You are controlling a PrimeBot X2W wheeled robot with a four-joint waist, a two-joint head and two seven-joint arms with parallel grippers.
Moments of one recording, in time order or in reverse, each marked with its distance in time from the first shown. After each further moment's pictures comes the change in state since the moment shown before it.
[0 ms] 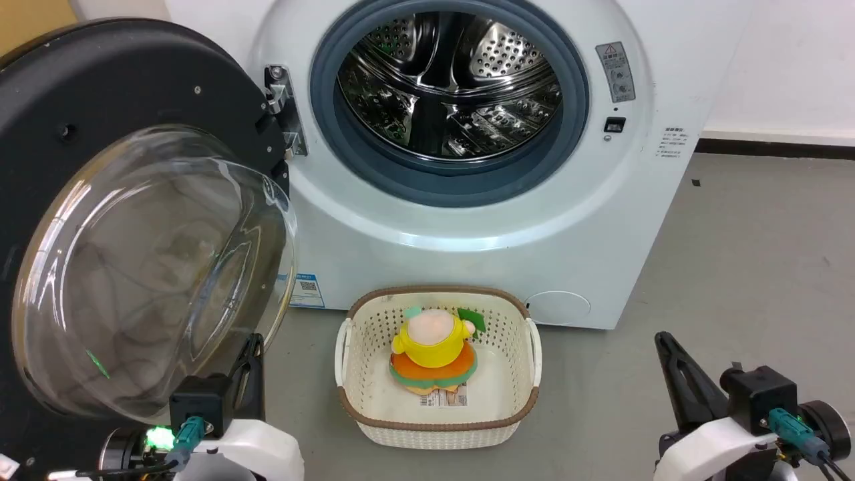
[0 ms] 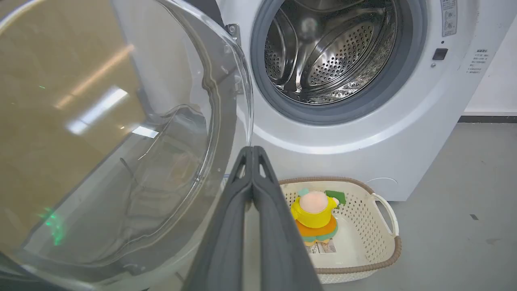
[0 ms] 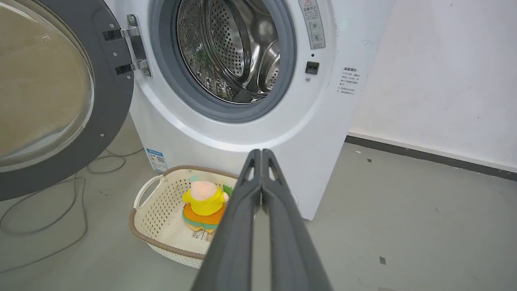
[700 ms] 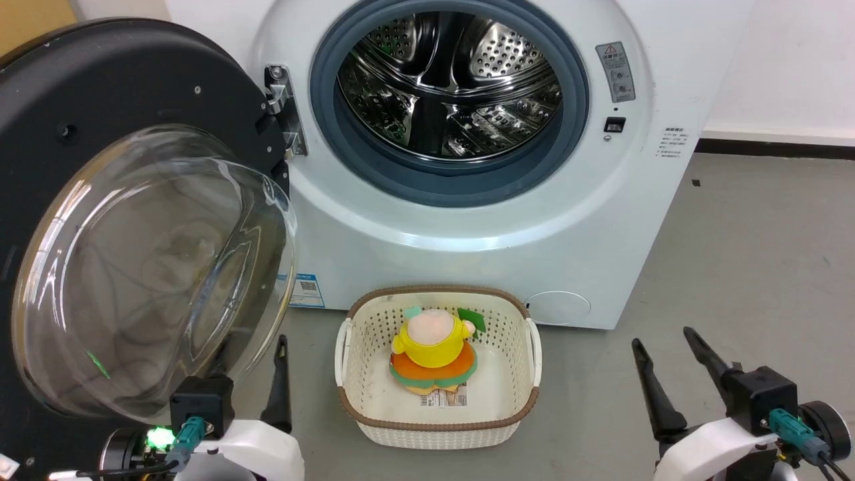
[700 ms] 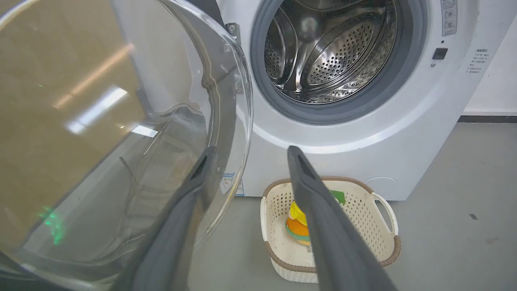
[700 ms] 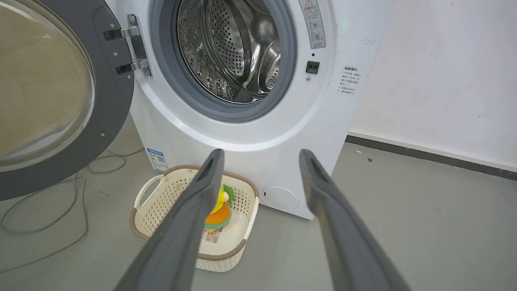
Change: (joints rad) left arm 0.001 0.000 -0.001 0.001 -0.002 0.001 0.000; right arm 0.001 0.000 -0.001 0.001 0.001 0.000 0.000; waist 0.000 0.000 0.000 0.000
